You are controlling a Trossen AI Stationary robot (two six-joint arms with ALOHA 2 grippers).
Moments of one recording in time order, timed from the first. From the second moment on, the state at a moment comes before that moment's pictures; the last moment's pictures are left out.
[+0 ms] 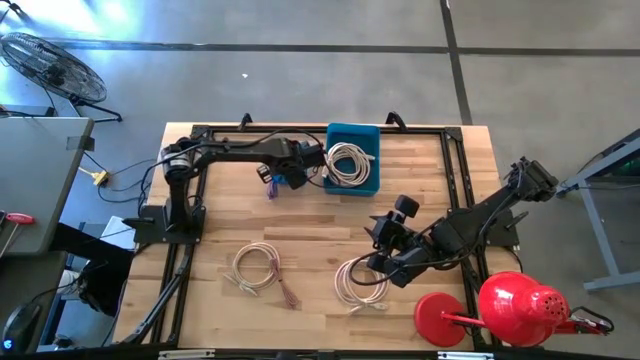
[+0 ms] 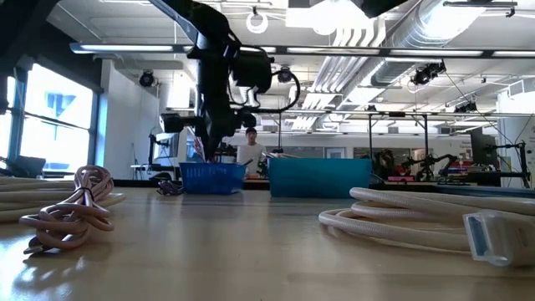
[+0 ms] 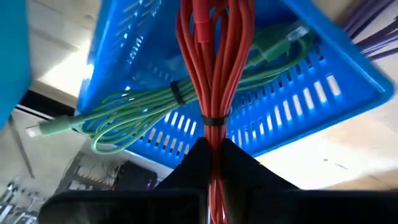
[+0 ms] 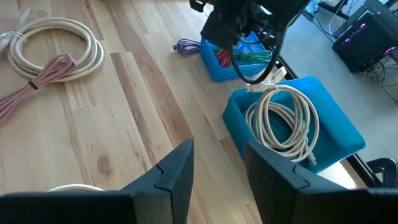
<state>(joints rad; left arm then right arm) 0.33 1.90 1.41 -0.93 -0.59 1.37 0.55 1.49 1.33 -0.96 0.88 0.70</state>
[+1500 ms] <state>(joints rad) 0.26 1.89 1.46 -1.02 -1.25 1.21 0.55 1.49 1.33 -0.98 0.88 0.71</state>
